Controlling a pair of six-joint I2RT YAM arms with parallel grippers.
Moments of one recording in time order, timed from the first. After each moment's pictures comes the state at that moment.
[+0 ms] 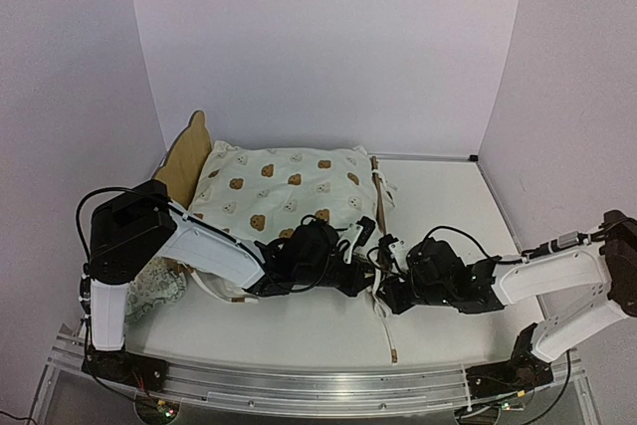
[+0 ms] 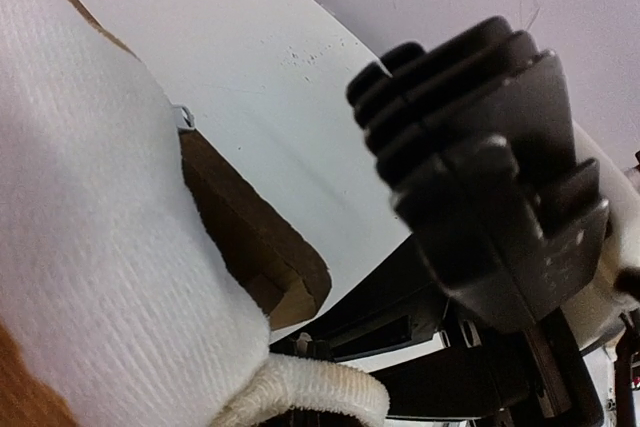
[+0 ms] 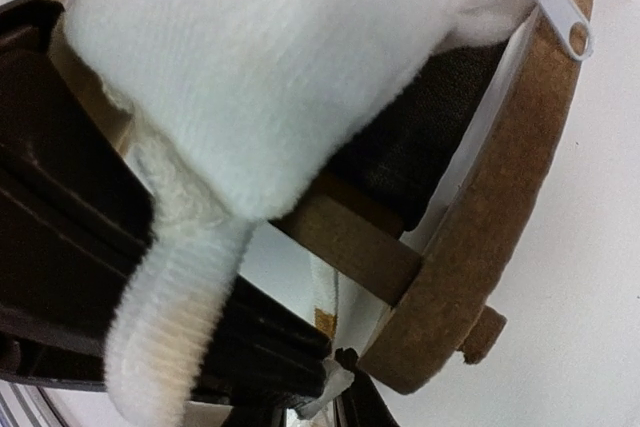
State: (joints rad) left arm -1.16 2.05 1.16 0.50 0.20 -0.55; right arm 0.96 1.39 0.50 0.12 0.13 0.42
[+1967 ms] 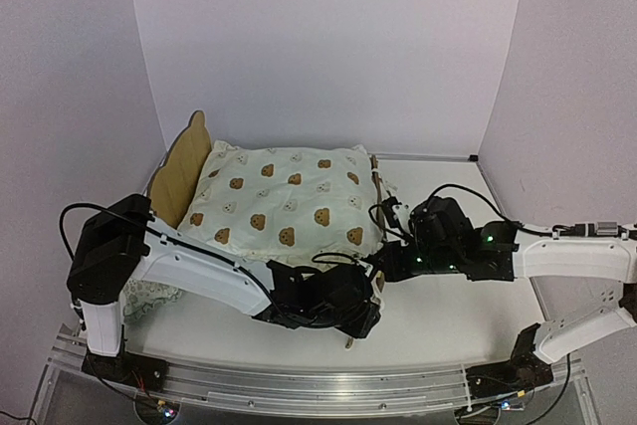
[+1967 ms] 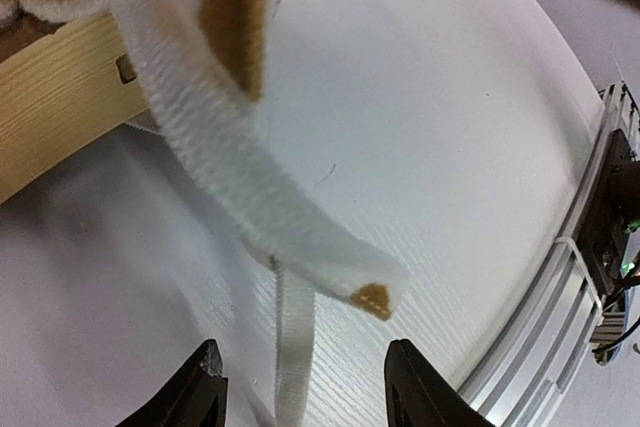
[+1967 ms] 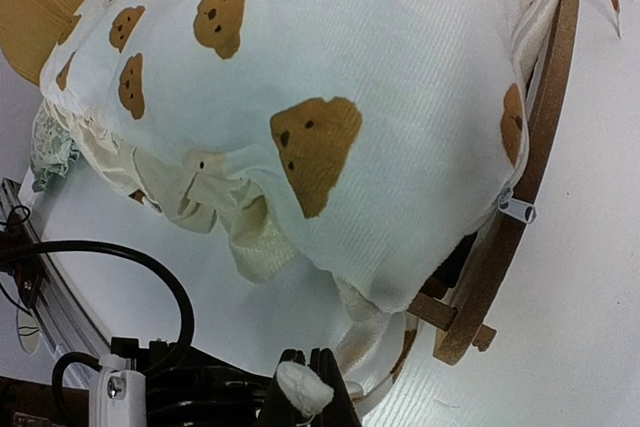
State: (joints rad) left arm -1.39 1.99 1.28 -0.10 -0.19 -0.71; right arm 0.96 1.27 0.78 -0.23 0.09 0.56
